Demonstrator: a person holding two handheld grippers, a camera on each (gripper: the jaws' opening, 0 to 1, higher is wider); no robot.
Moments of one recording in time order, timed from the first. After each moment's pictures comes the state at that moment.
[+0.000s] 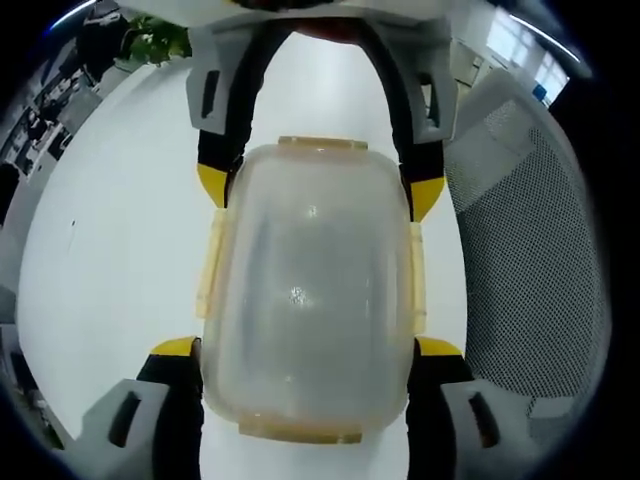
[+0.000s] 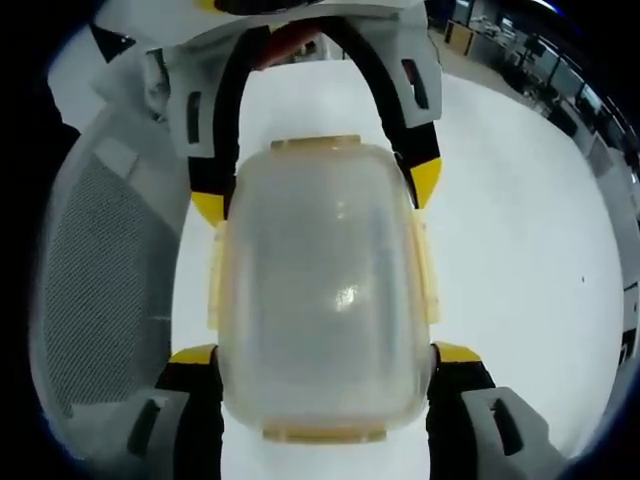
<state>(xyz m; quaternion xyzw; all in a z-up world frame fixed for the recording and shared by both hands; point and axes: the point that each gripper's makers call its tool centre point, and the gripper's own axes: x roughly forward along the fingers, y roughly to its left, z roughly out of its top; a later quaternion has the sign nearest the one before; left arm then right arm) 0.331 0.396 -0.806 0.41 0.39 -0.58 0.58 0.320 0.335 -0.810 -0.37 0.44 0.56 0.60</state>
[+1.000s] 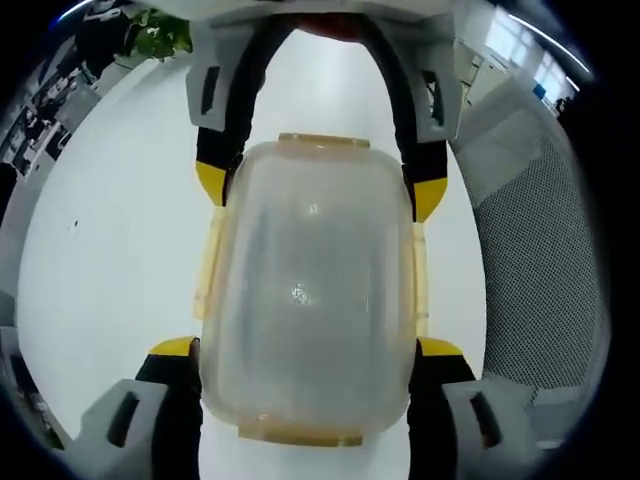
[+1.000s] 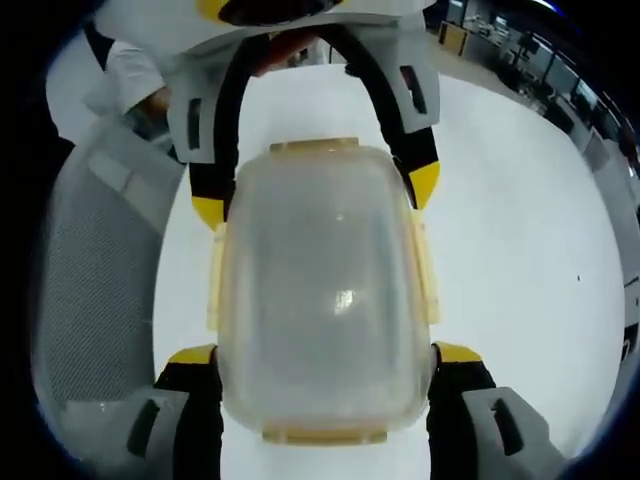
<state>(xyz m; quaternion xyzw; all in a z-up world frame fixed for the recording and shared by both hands) 0.368 0.390 -0.807 0.41 0.40 -0.58 0.58 0.357 0.331 -0.809 -0.36 0.44 0.56 0.61</state>
